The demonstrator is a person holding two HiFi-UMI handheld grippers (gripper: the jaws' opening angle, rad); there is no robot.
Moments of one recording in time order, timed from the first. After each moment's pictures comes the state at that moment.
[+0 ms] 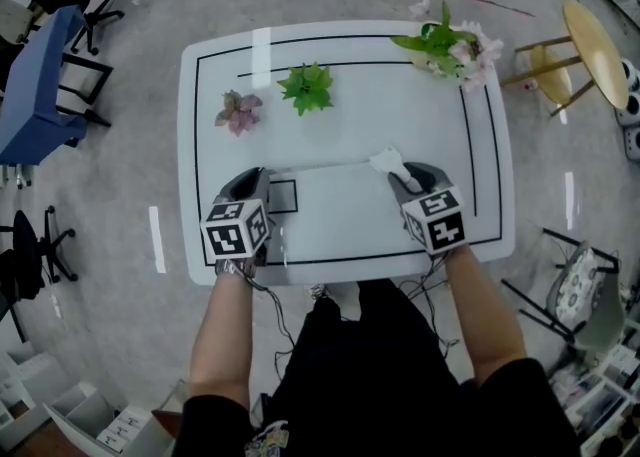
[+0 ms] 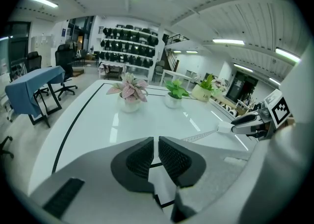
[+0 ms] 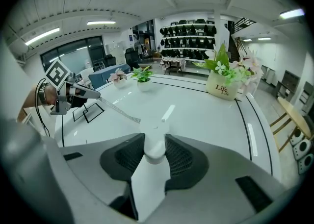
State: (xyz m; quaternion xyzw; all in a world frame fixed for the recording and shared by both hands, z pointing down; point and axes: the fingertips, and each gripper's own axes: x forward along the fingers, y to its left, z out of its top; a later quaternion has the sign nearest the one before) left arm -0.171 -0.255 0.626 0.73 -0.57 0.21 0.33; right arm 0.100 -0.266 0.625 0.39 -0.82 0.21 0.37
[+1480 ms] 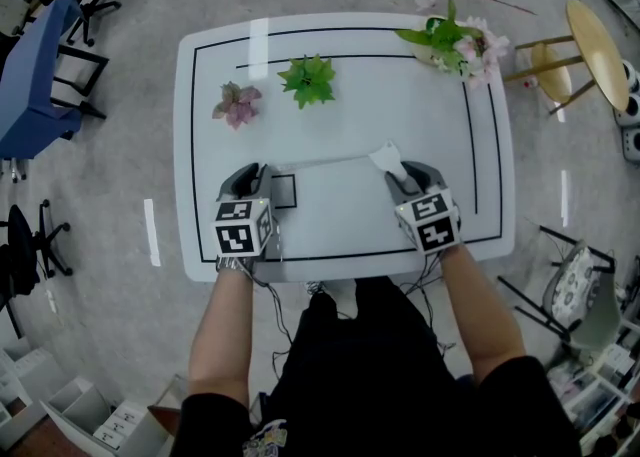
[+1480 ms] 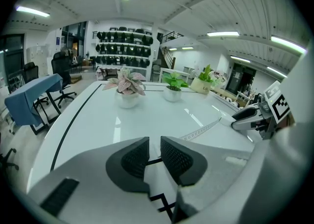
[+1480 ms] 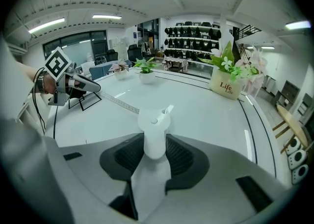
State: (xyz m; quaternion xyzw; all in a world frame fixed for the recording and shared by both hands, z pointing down) left arm -0.170 -0.252 0.648 0.73 -0.56 0.24 0.30; right arm 0.095 -0.259 0.654 0.39 -0.82 0.18 0.39
